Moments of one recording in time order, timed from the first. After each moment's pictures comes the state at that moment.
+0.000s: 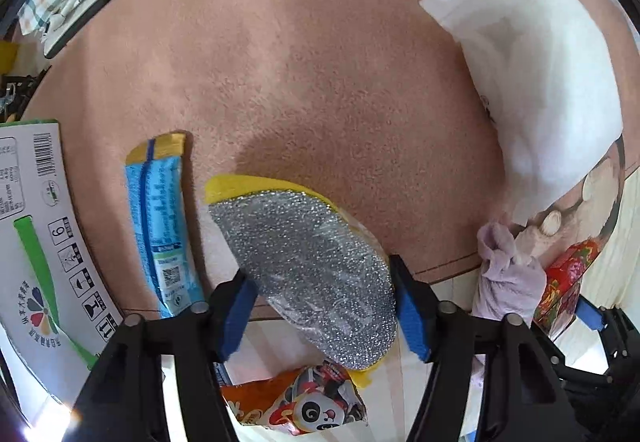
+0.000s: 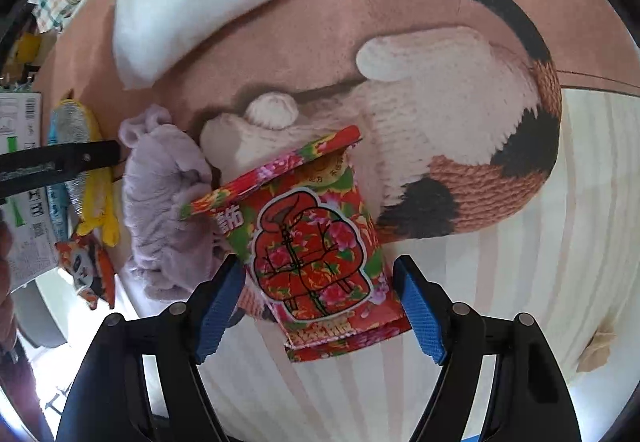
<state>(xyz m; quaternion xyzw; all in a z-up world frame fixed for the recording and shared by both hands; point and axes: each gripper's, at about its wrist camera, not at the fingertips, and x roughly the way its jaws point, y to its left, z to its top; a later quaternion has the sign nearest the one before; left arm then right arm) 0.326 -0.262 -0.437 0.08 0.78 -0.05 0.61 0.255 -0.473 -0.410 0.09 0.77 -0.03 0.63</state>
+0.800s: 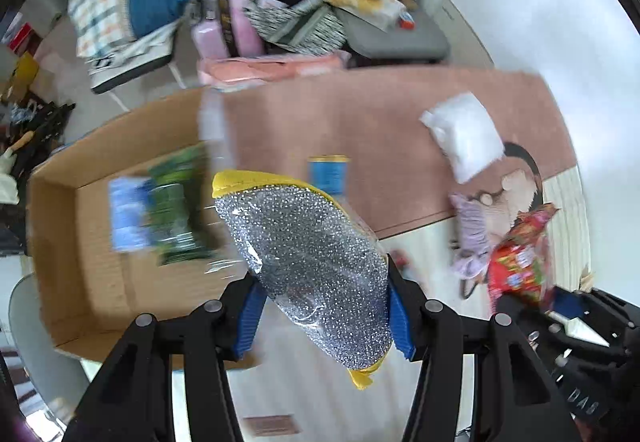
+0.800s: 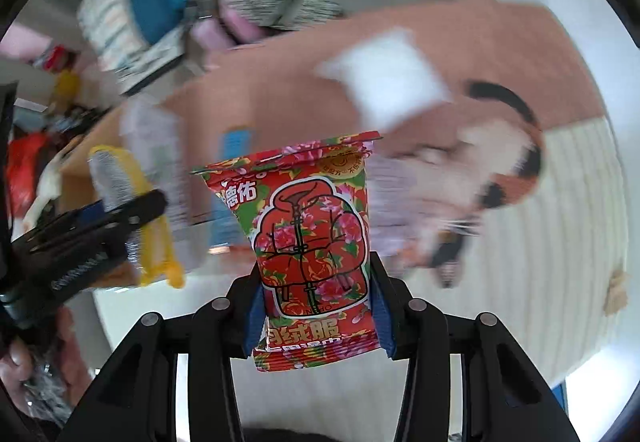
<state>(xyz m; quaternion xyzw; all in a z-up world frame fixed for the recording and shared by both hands) 0.267 -0.097 -0.228 0.02 0.65 -0.10 0.75 0.208 -0.273 -0.230 0.12 0.67 0.02 0.74</state>
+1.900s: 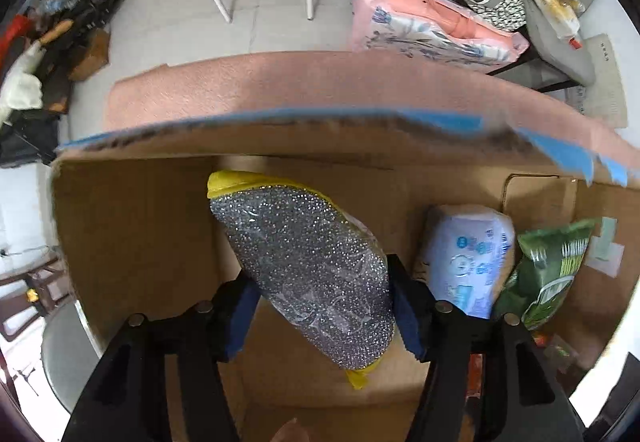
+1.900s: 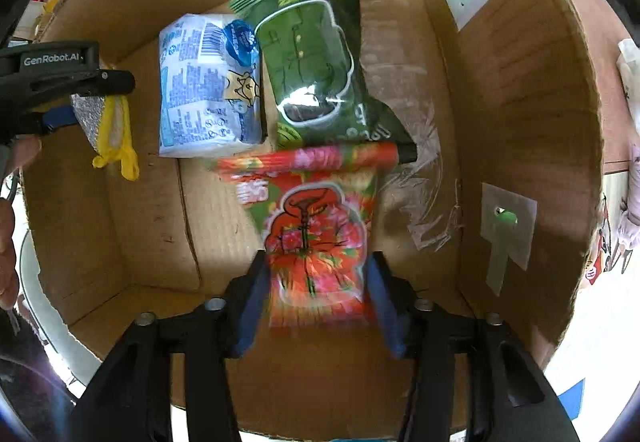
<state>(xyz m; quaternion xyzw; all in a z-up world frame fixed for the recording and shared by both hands) 0.378 0.196 -0.387 -0.04 0.76 0.02 0.64 0.282 0.047 -0.380 0.07 0.77 0.01 0.64</state>
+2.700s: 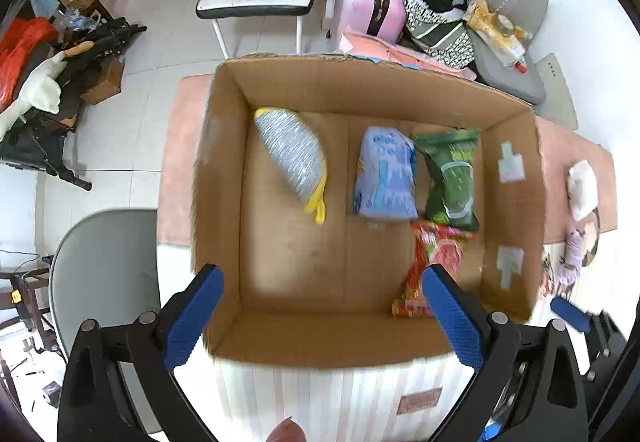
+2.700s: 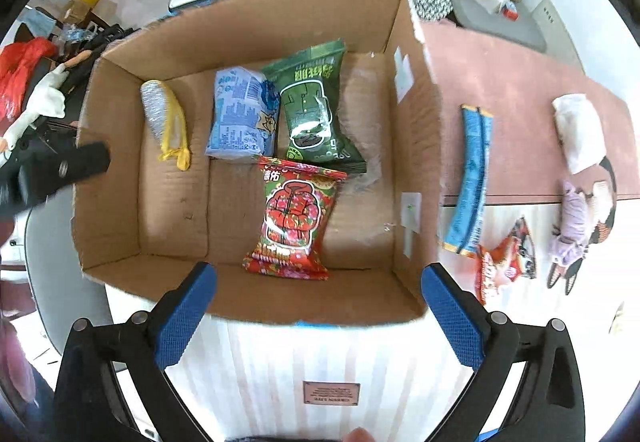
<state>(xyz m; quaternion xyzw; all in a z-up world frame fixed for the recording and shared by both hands) 0.247 0.190 -0.249 -0.06 0.67 0.01 0.74 0.241 0.021 -0.269 -0.01 0.69 0.03 0.72</state>
